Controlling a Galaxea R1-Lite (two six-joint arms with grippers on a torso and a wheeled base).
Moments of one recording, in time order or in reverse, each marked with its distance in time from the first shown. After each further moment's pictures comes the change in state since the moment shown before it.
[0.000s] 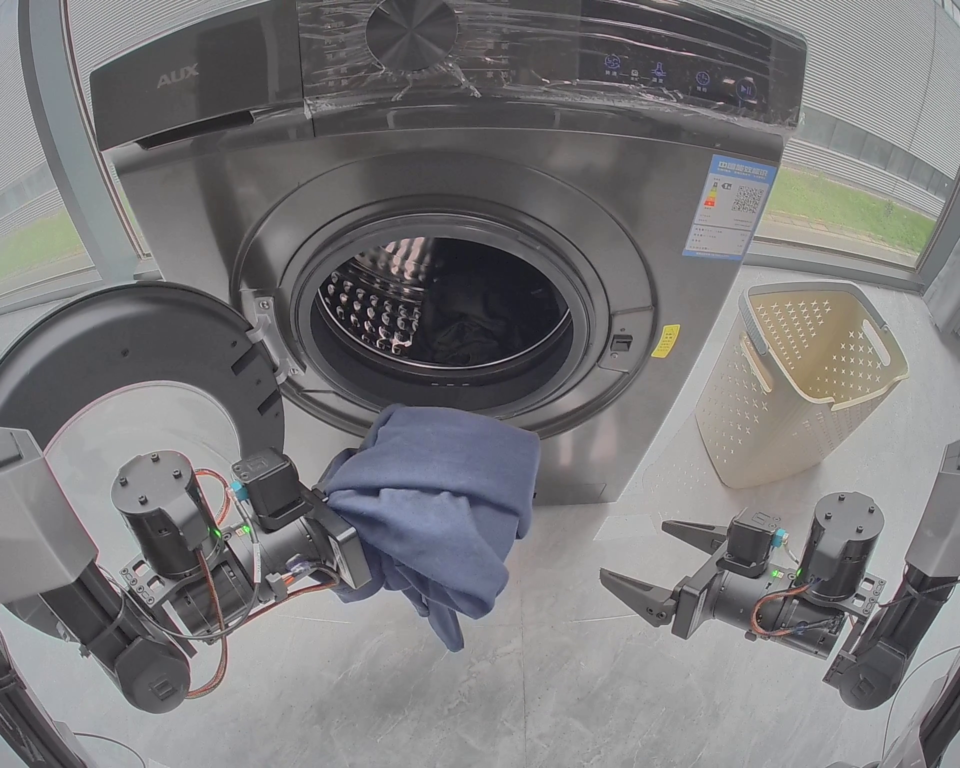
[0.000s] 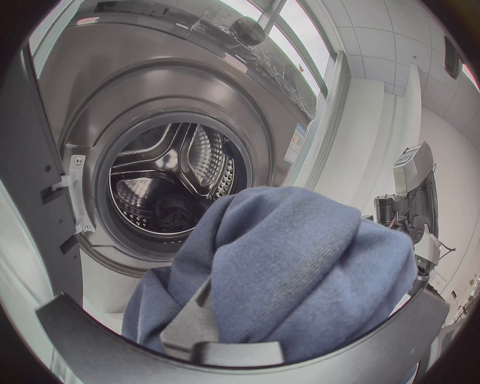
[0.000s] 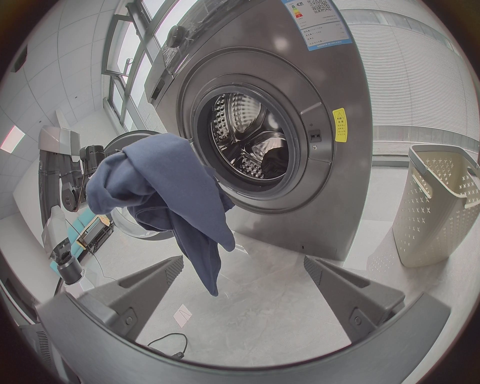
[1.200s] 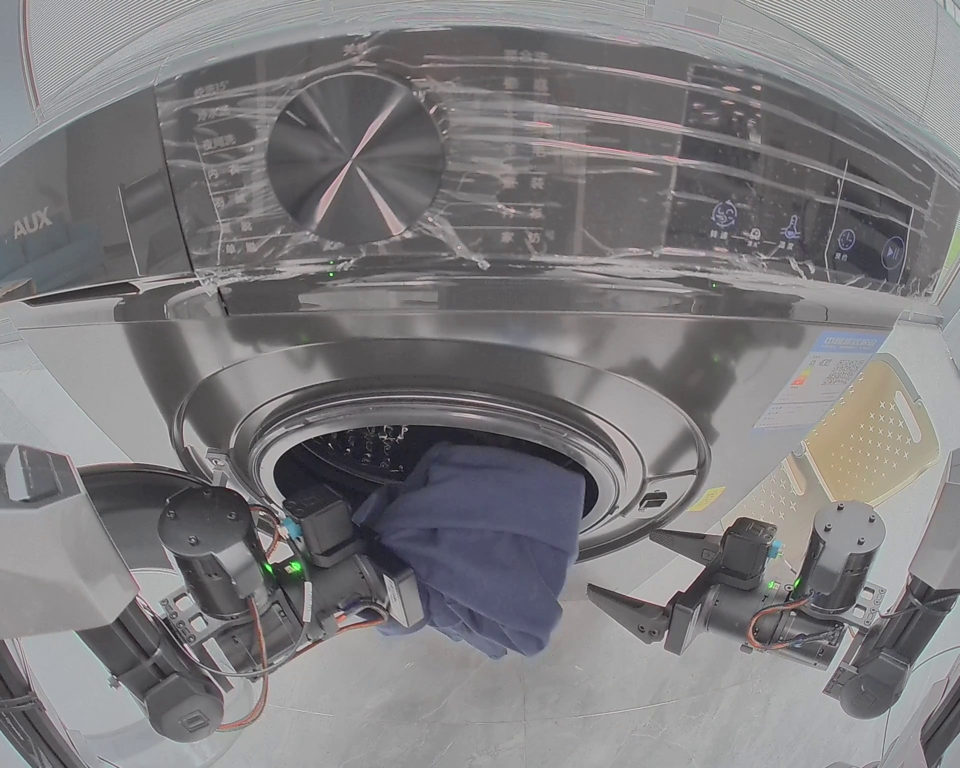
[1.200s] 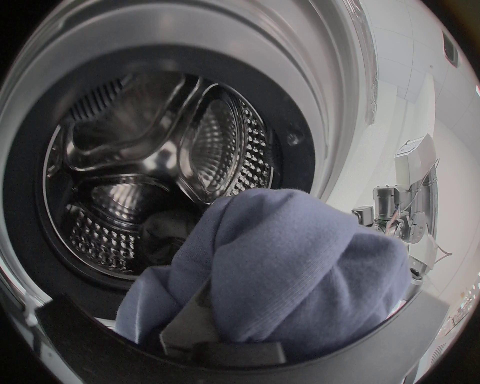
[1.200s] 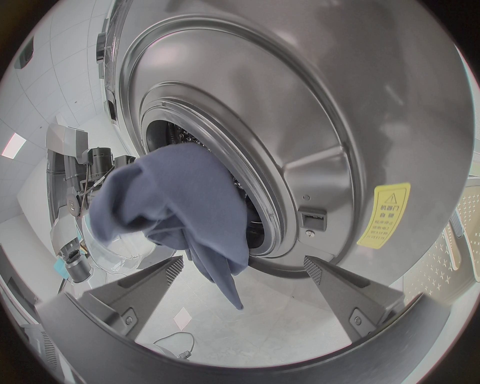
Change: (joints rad) left arm -0.151 0.055 0.003 0.000 0.121 -0.041; right arm 0.057 -0.019 0.012 0.000 -0.002 0.004
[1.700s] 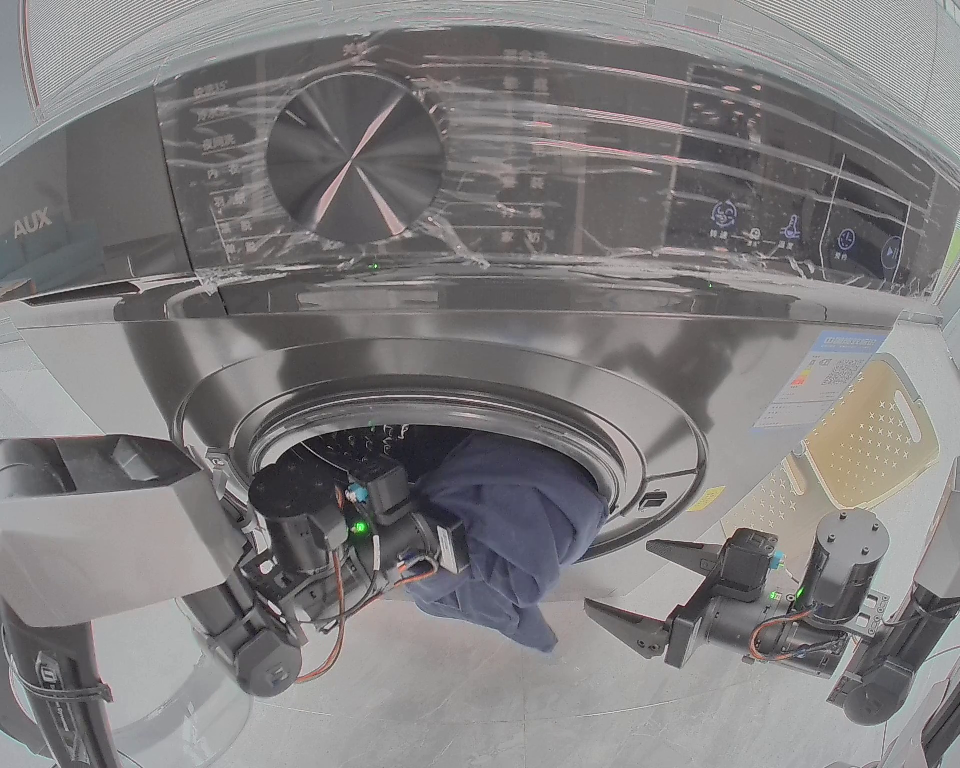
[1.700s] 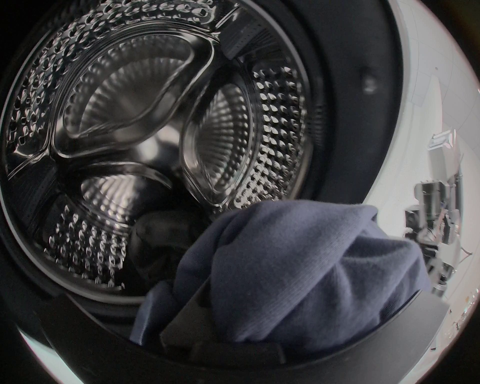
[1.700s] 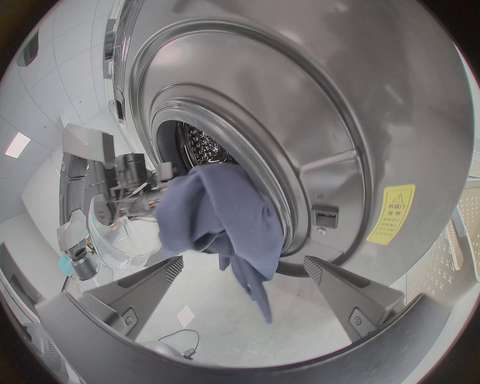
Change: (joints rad) left arm 0.036 0.229 -0.271 0.000 0.009 -0.021; right arm 0.029 -0.017 0.024 0.000 0.000 -0.001
